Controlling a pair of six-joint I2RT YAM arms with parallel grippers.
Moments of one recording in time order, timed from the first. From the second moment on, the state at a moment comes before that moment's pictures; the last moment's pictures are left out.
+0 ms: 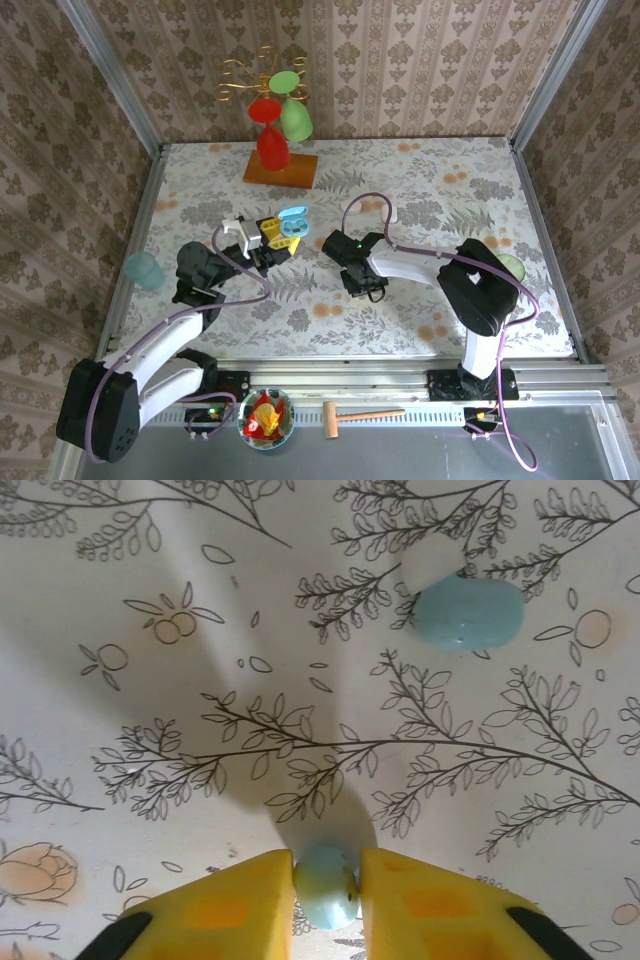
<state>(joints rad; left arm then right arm) -0.42 0.97 0.39 0.82 0.78 -0.11 0.79 1.83 1.16 -0.80 0.21 0.58</state>
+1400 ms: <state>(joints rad) -0.40 0.89 0.39 0.68 0.58 -0.07 0.81 1.92 1.27 -1.05 0.51 0.50</state>
